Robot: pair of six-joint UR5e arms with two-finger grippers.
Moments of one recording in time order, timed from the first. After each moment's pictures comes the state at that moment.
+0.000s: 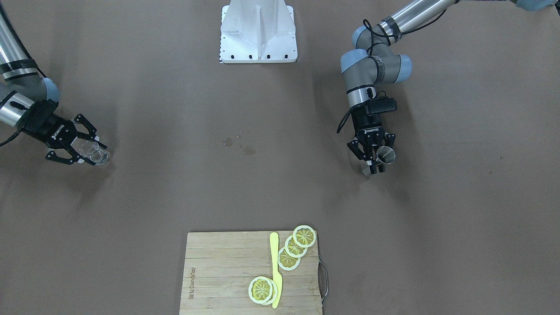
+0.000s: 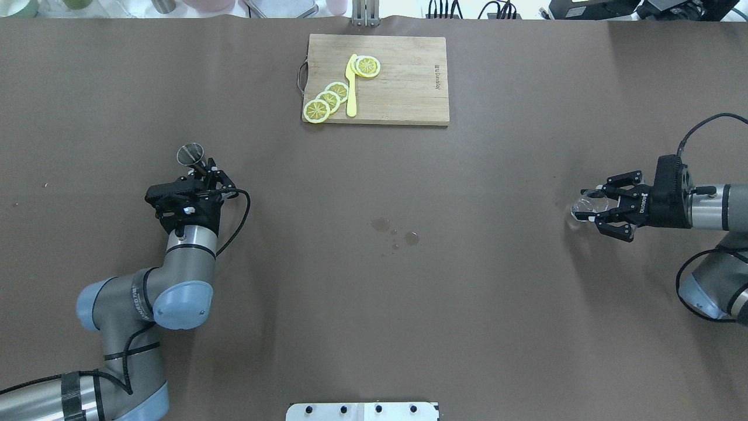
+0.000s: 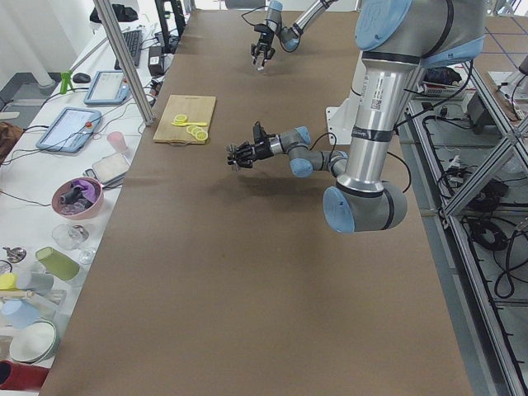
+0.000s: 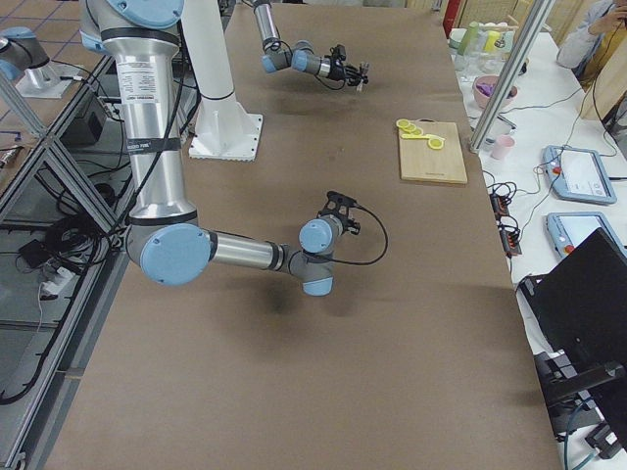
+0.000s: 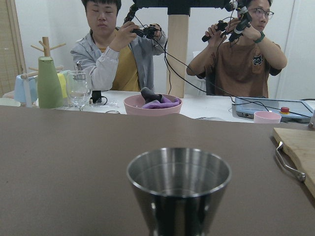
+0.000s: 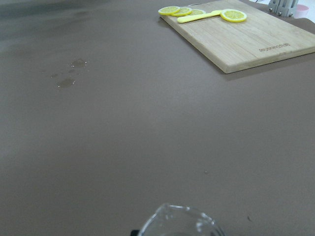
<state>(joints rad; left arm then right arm) -0.34 -1.84 -1.60 -2.21 -0.57 -1.31 0.86 -1.47 1.20 0.28 2.14 0.29</state>
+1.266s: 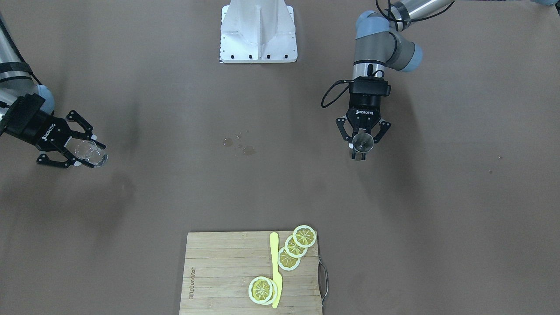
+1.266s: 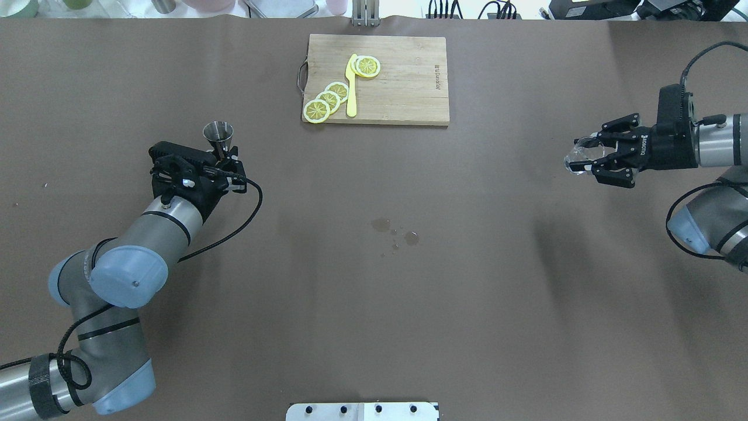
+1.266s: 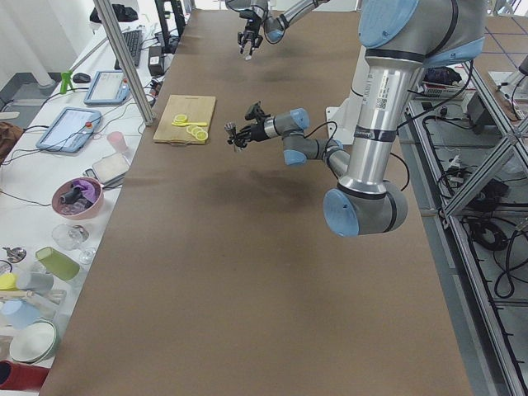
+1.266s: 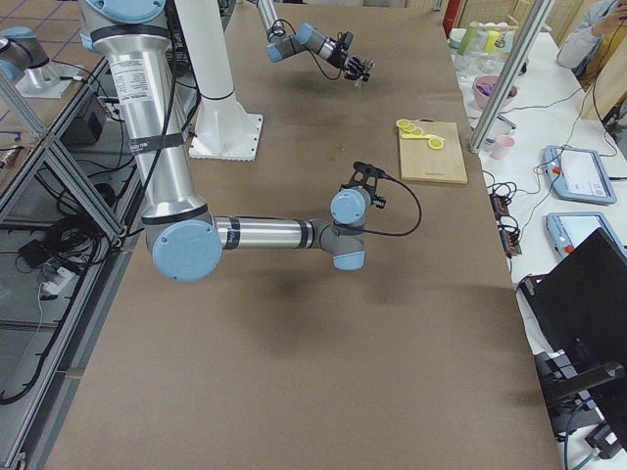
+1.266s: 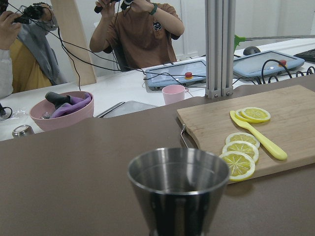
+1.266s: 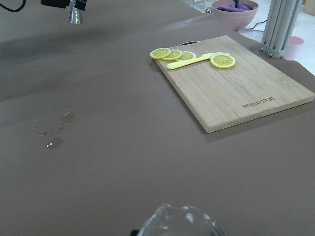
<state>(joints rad) -0.43 -1.83 -1.72 -2.44 -0.93 -0.87 1.02 -1.36 1.28 0.12 2.33 0.31</state>
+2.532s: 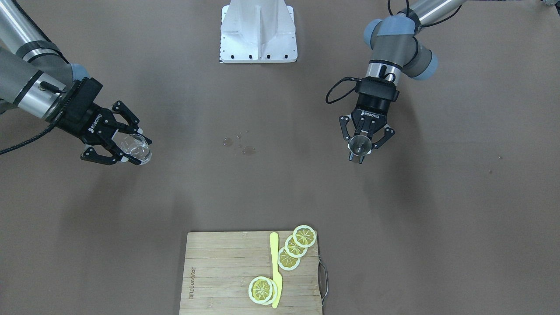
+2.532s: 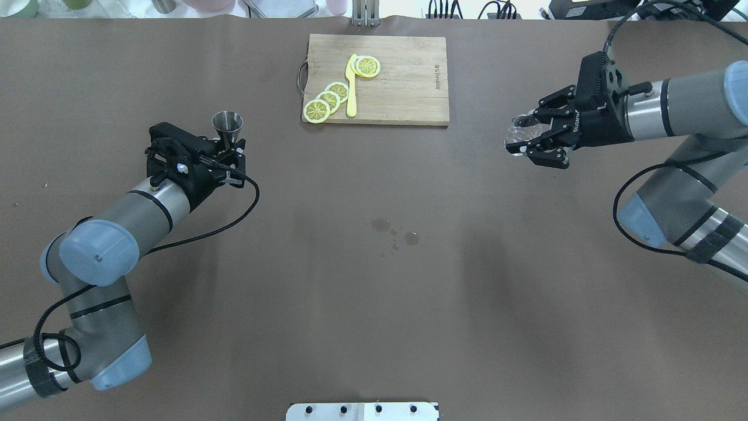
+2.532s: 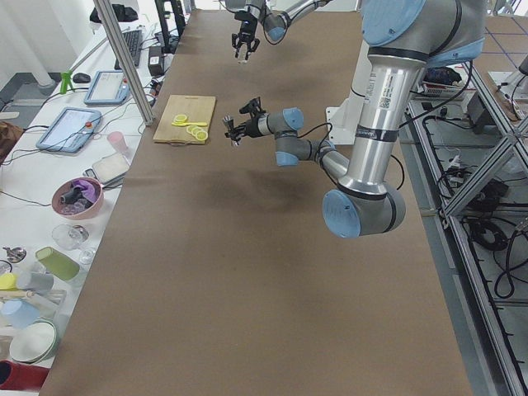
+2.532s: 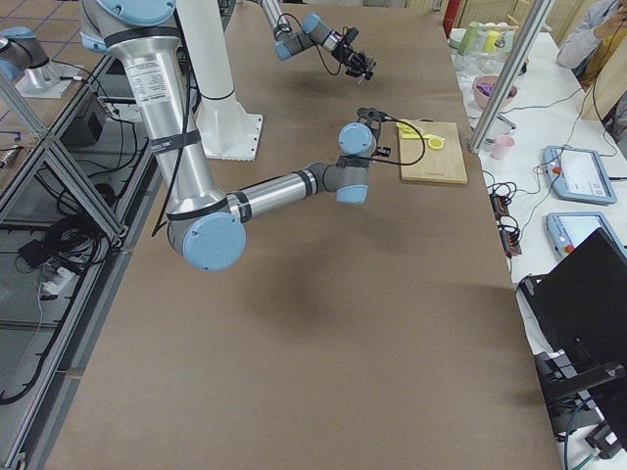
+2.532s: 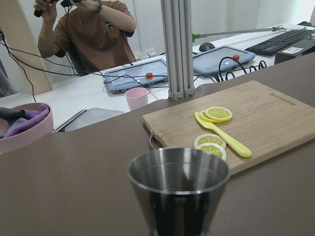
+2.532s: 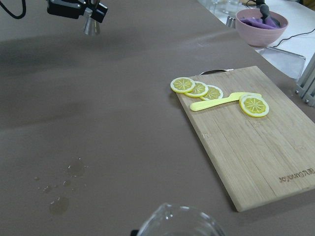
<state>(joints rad) -0.50 -1.84 -1.70 -2.59 -1.10 -0.59 0.92 -1.26 1.58 -0.39 2.24 0.14</state>
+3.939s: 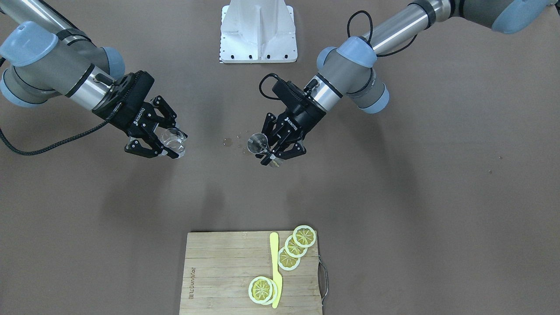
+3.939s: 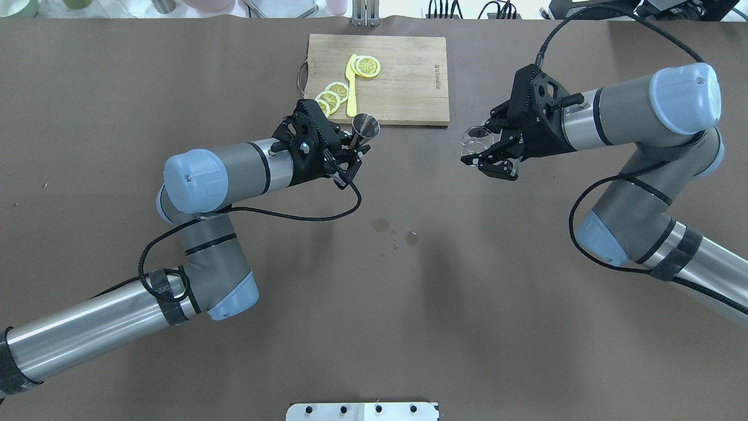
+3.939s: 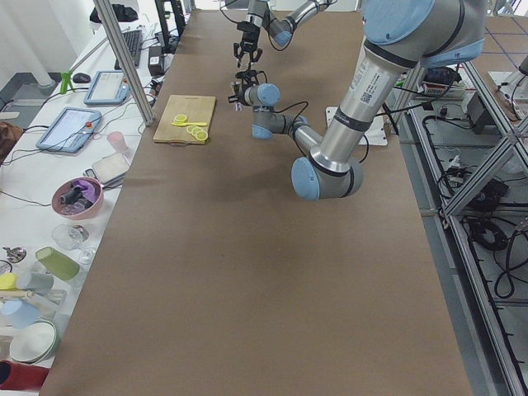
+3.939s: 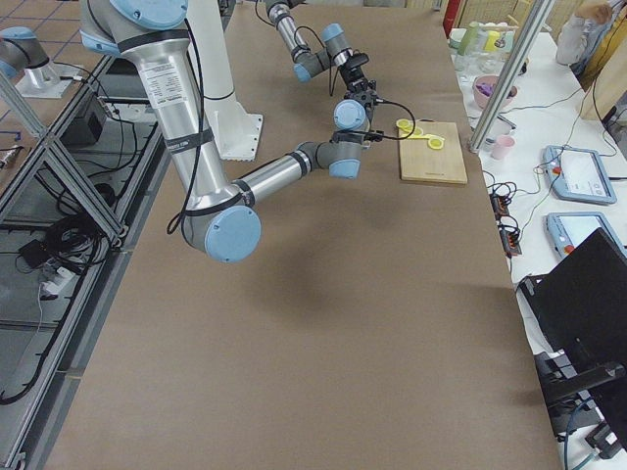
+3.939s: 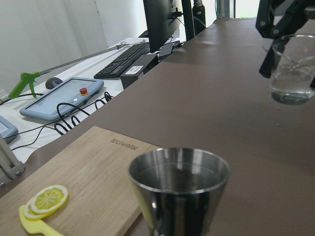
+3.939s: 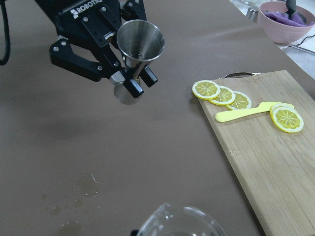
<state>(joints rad) -0.55 -2.22 -1.38 -2.77 -1.60 -0.25 0.82 -1.21 1.64 -0.58 2.14 0.06</state>
